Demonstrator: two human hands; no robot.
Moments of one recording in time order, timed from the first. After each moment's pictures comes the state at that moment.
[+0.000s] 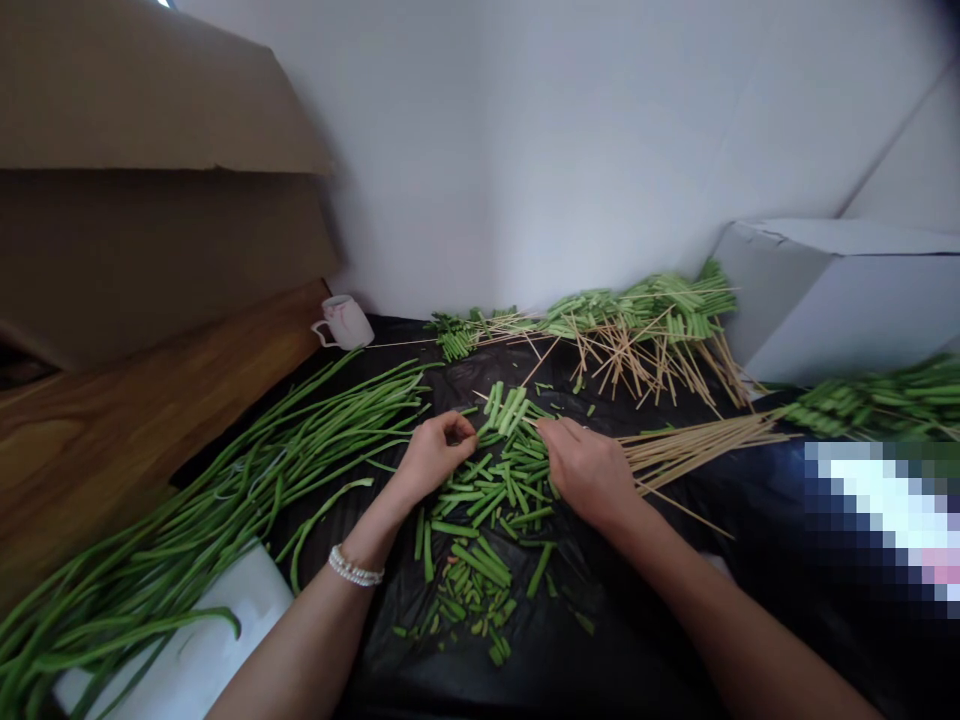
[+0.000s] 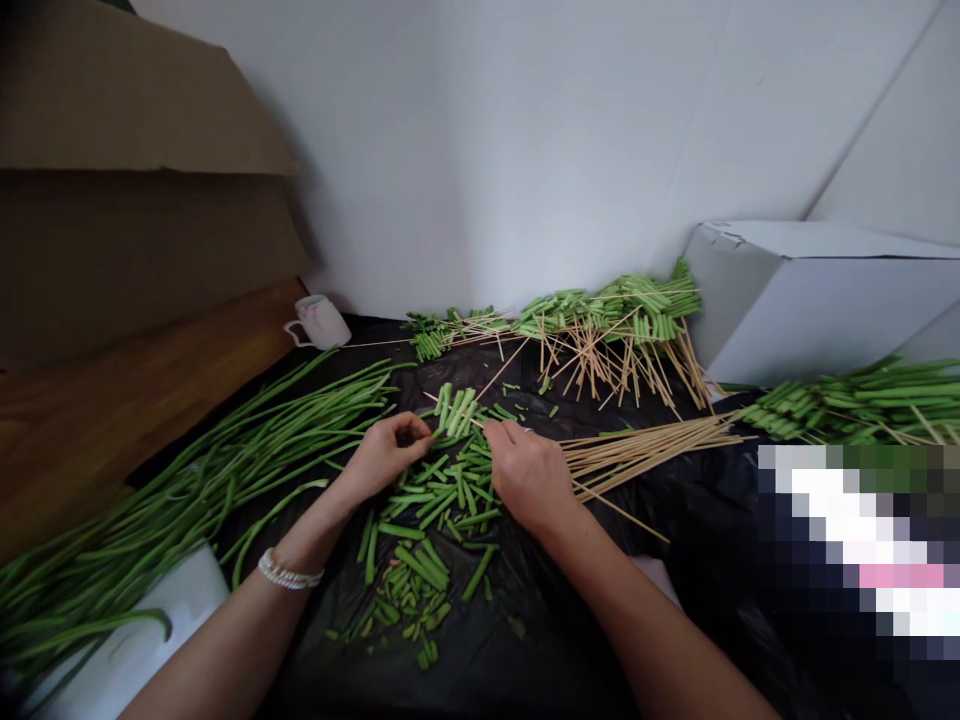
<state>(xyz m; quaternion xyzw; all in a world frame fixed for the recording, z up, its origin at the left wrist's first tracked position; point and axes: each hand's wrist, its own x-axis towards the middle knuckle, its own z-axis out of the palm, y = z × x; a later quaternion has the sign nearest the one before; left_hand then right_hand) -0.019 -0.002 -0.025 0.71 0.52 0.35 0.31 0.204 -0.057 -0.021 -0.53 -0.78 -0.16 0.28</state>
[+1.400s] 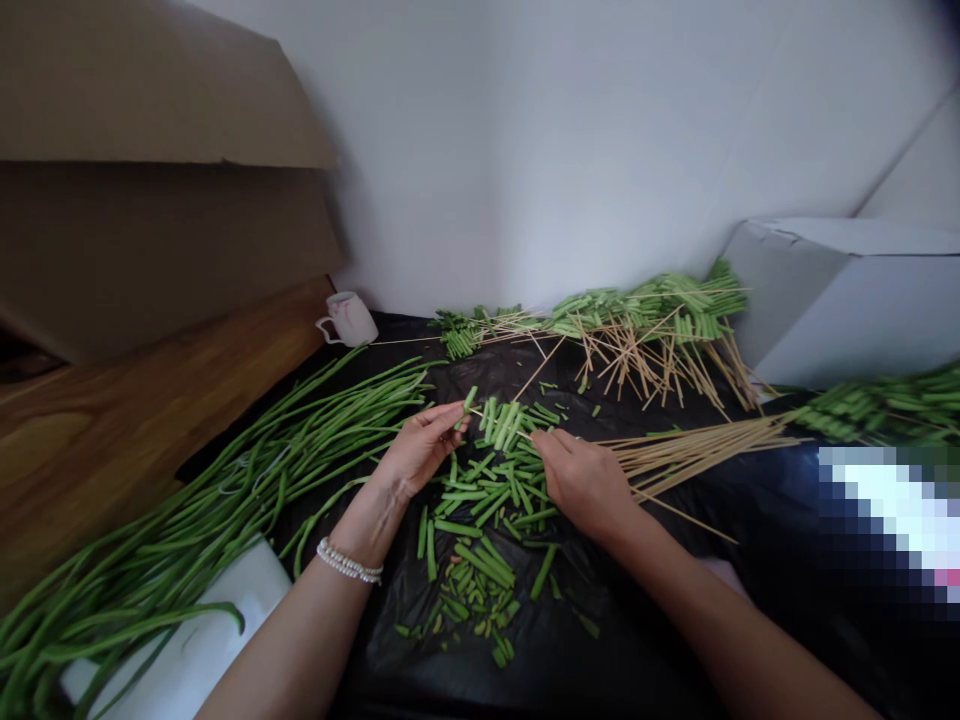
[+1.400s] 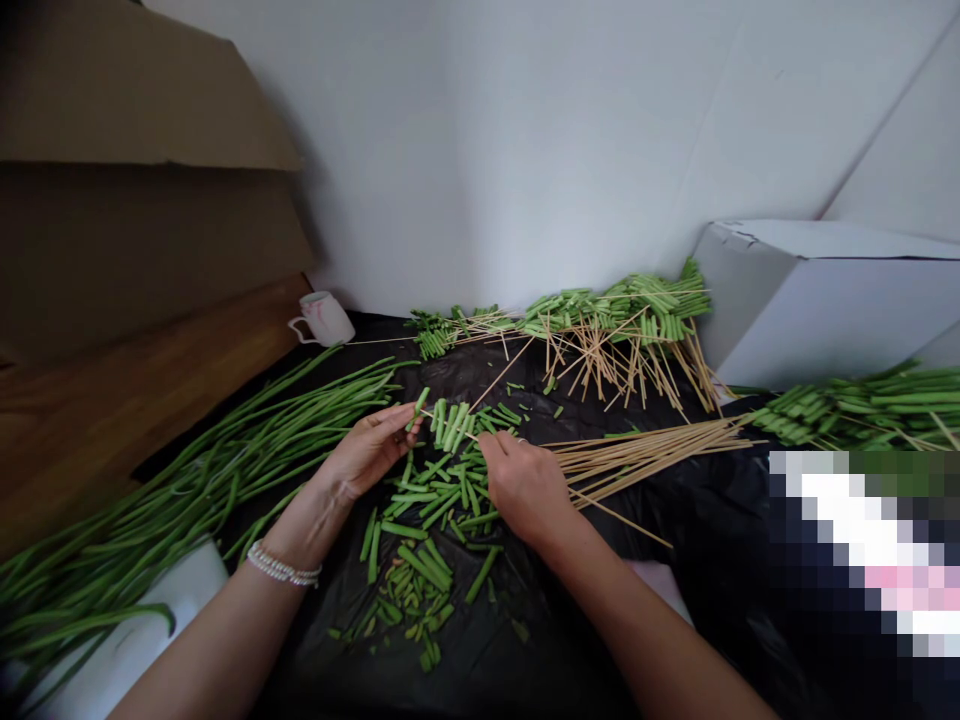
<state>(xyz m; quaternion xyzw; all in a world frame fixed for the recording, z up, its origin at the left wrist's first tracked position) -0.024 -0.003 -0.011 0.33 0.42 0.51 0.67 0.196 -0.062 -0.024 -0.53 -0.81 -0.12 0.22</state>
